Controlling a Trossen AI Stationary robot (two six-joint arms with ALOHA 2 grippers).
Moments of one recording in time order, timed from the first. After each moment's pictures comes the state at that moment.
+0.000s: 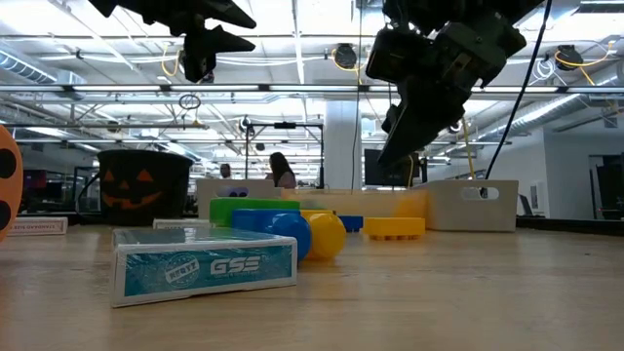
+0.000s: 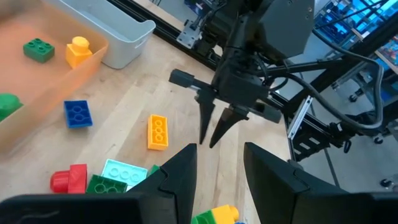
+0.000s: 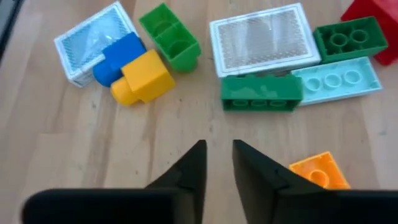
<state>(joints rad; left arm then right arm) 0.10 1.08 0.81 -0.10 0.18 -0.50 0.09 1.55 0.89 -0.17 -0.13 0.15</state>
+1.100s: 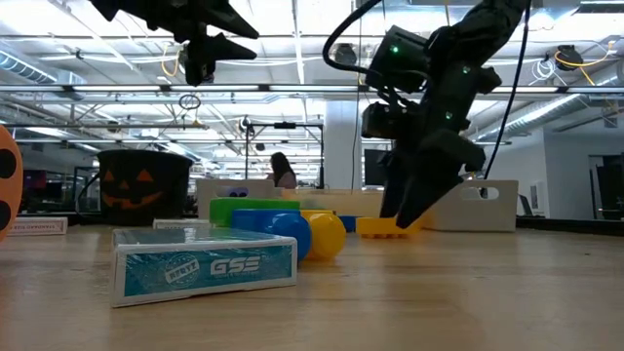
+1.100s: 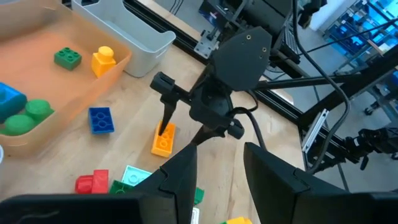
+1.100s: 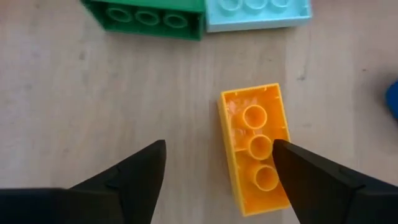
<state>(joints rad) 0.16 1.08 0.81 -0.10 0.16 -0.50 -0.05 1.68 0.89 -0.25 -0.02 -0.12</state>
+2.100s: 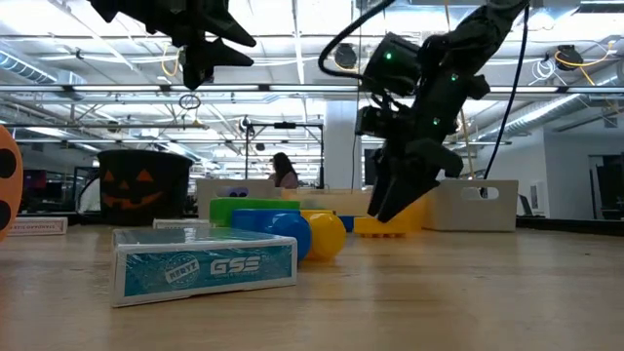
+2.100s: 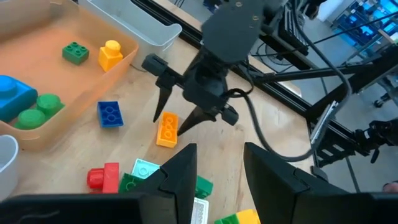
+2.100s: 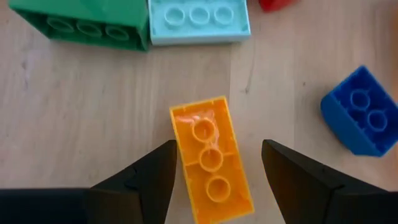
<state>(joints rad) 0.17 1.08 0.81 -0.14 0.17 -0.47 -0.13 1.68 0.89 -0.19 -0.03 -0.23</state>
